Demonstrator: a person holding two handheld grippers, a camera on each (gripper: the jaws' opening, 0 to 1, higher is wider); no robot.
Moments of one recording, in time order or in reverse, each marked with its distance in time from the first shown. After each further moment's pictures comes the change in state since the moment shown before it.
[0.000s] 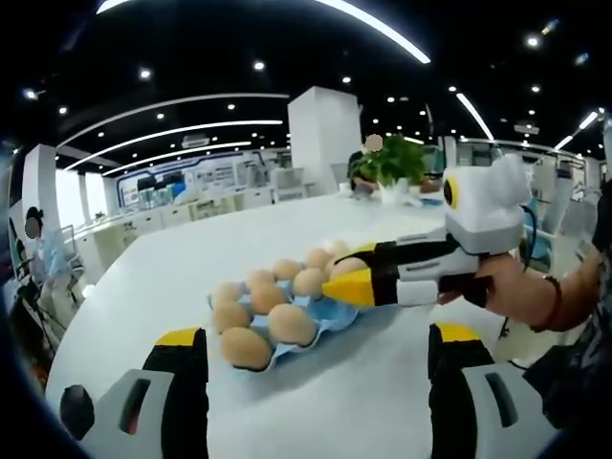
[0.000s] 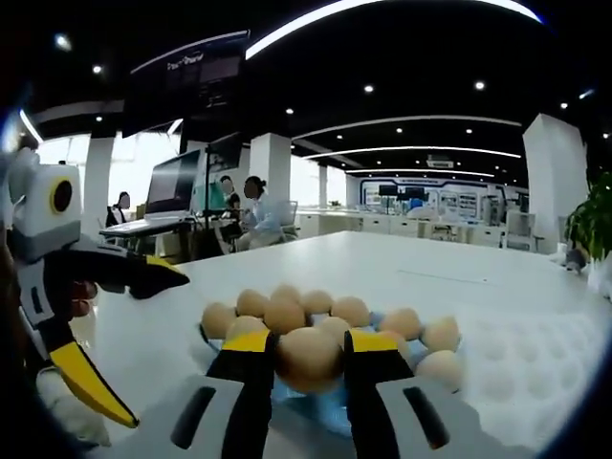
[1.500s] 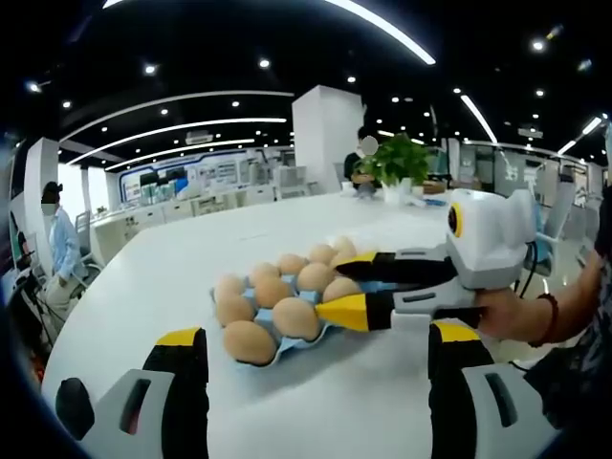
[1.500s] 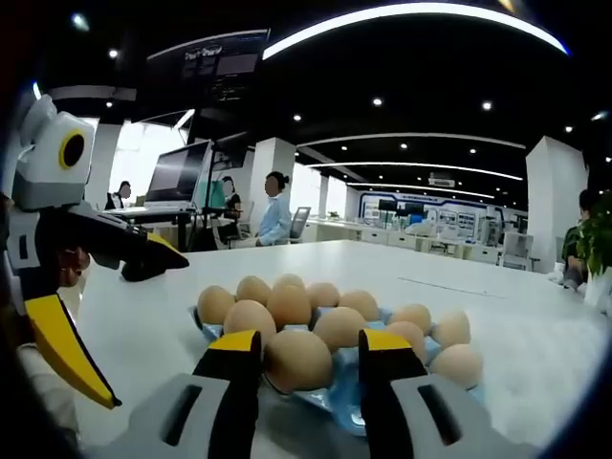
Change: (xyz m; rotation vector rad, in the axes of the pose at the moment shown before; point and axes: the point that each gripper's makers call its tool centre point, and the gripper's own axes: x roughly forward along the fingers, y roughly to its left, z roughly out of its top) left arm 0.003 0.007 -0.005 -0.024 0.003 0.005; right arm 0.011 0.005 -0.012 -0.077 -0.051 -0.021
